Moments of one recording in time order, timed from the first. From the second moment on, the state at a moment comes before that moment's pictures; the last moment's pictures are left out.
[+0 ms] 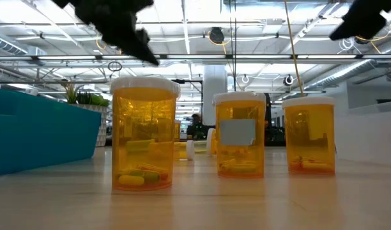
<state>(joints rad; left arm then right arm) -0.09 1.32 0.89 -0.29 -0.05 0.10 0.76 0.94 0.72 -0.64 0.73 0.78</state>
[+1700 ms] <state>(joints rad) -0.20 1.78 1.01 -0.31 -0.12 0.06 0.53 0.94 0.77 -0.54 0.54 0.46</state>
